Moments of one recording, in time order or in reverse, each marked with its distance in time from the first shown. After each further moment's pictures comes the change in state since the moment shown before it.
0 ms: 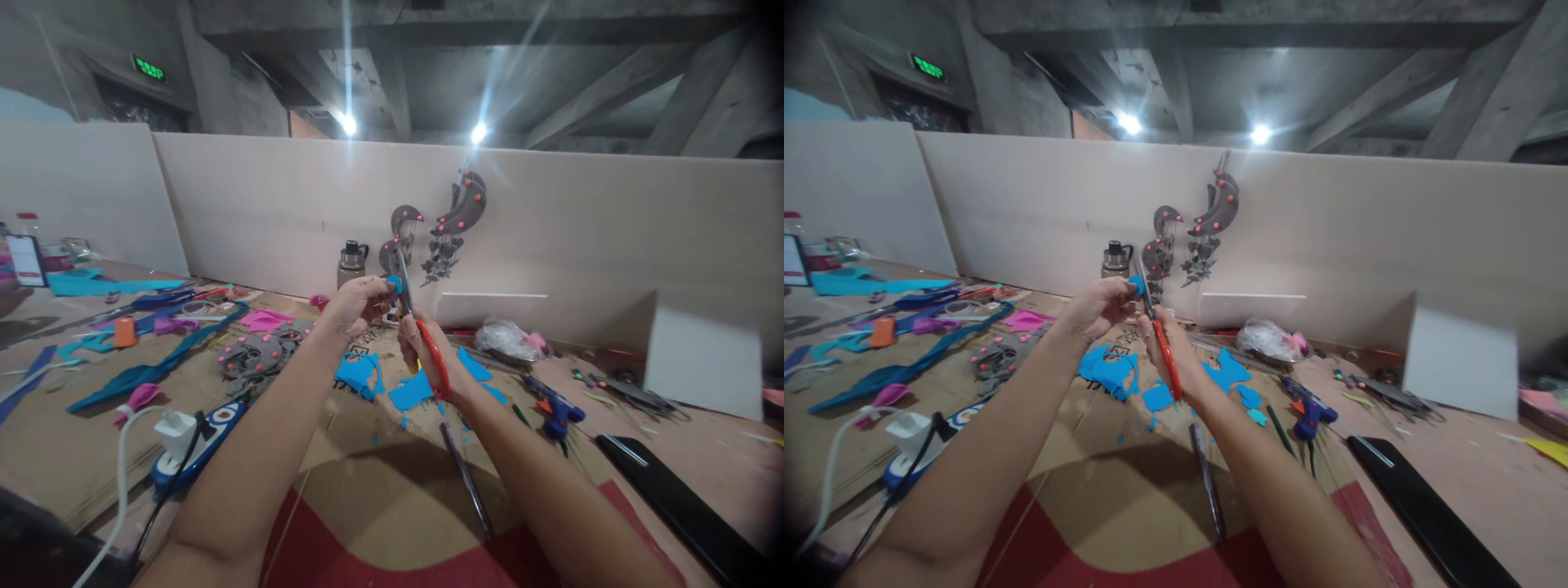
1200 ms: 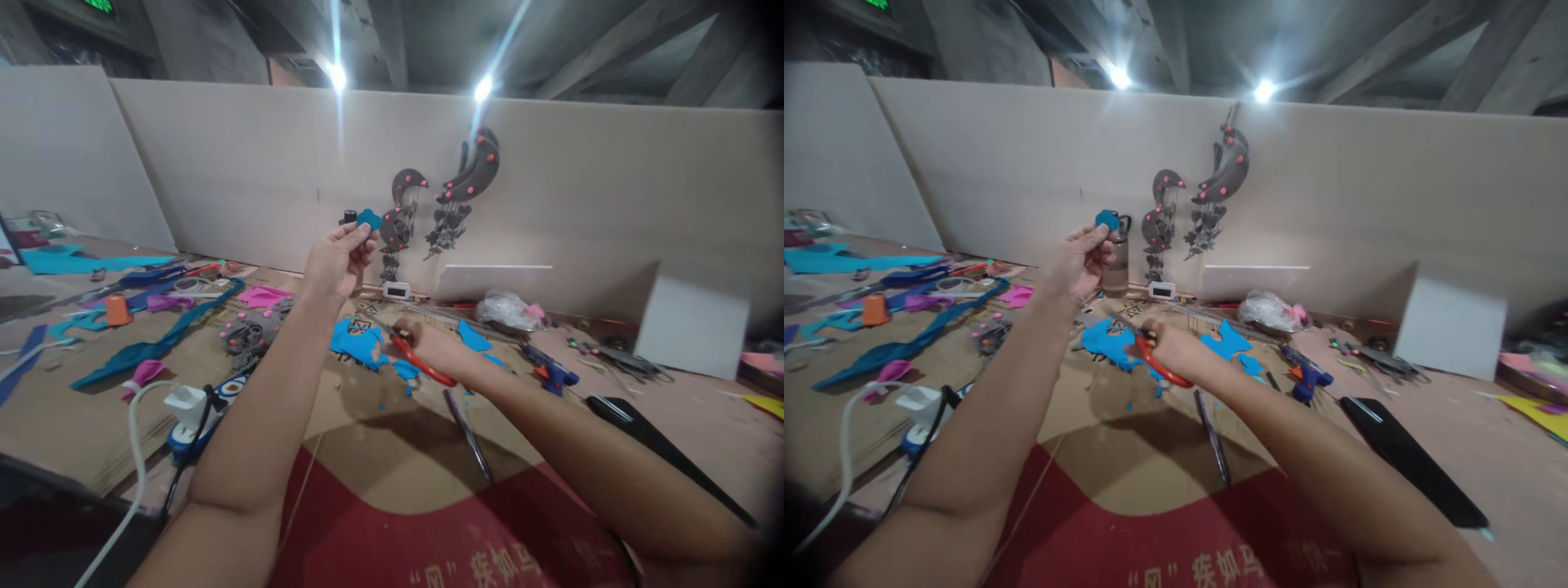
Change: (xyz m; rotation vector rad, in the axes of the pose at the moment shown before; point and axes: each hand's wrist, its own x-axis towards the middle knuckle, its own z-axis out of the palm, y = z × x) left_hand 0.003 0.023 -0.012 -0.081 0.165 0.193; right_hand -0.015 0.008 -0.005 -0.683 -0.245 0.208
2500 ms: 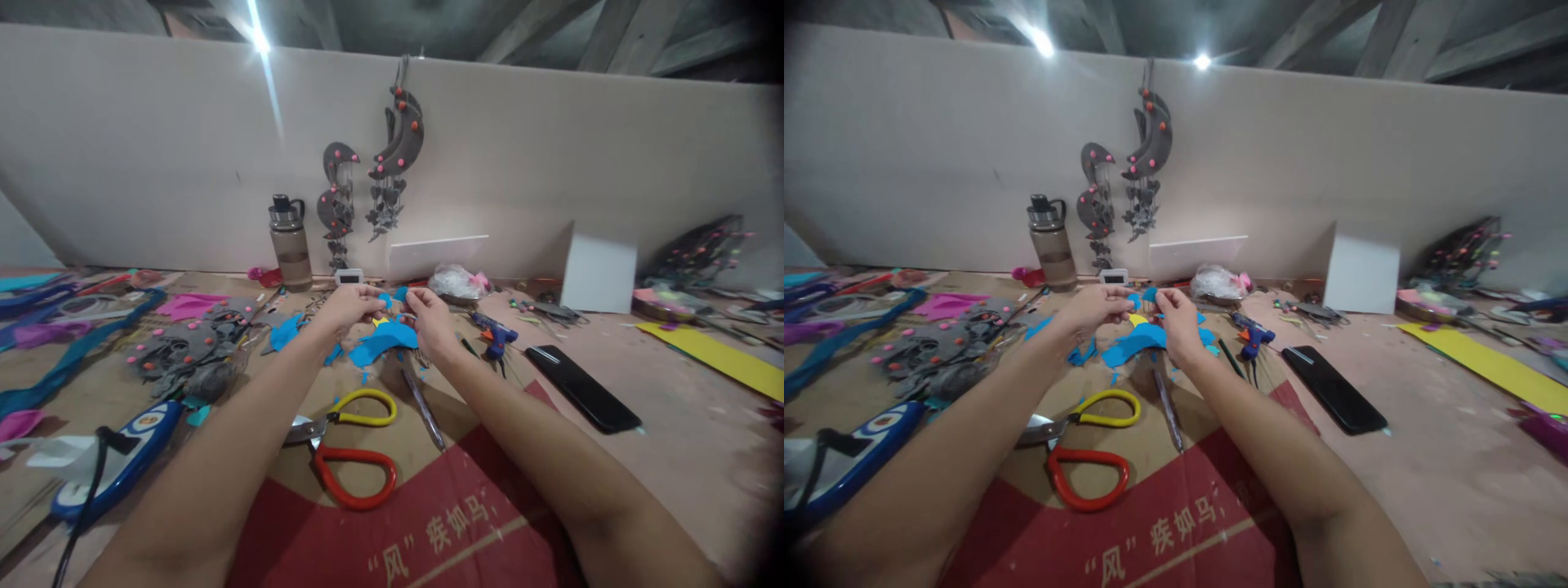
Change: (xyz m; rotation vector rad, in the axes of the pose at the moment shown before) left_hand -0.031 -0.107 0.020 0.522 -0.359 -0.454; right_hand -0.009 0.079 -0.001 1.038 0.730 0.182
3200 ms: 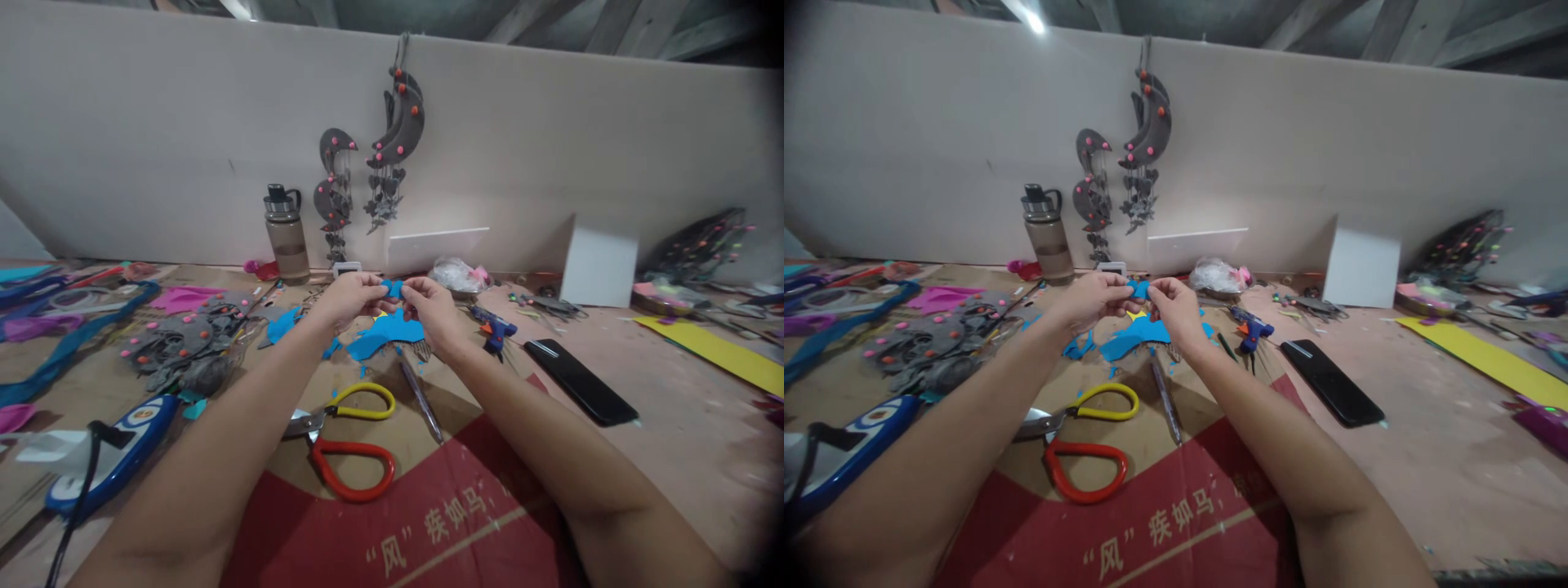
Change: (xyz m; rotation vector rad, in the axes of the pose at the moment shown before) left_hand -0.010 0.013 0.009 -0.054 -0.078 -0.002; right_hand -0.008 -0.023 0.000 -0.171 -0.087 -0.060
